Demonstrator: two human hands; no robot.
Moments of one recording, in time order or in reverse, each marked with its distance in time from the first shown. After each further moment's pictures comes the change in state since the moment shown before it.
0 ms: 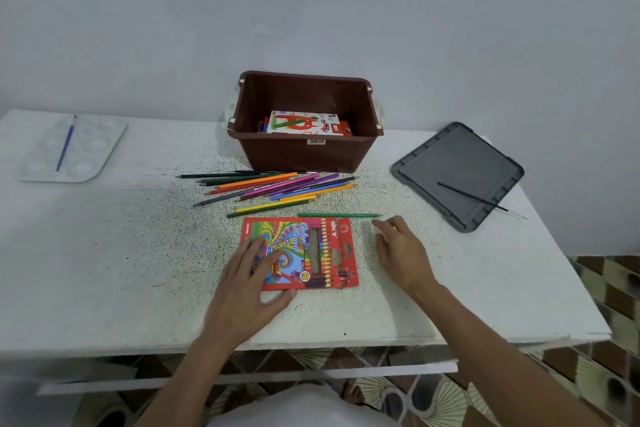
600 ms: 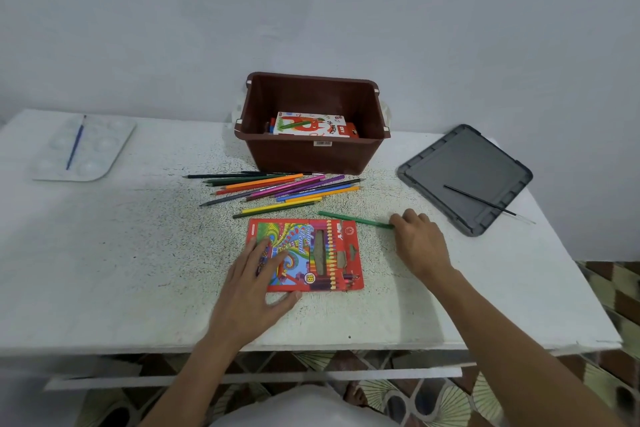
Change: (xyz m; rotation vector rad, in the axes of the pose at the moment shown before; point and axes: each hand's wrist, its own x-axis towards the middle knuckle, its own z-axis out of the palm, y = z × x) left_hand -0.001 0.000 0.001 -0.023 0.010 0.010; right_hand 0.025 0.022 -0.009 -0.418 -0.060 -0.032
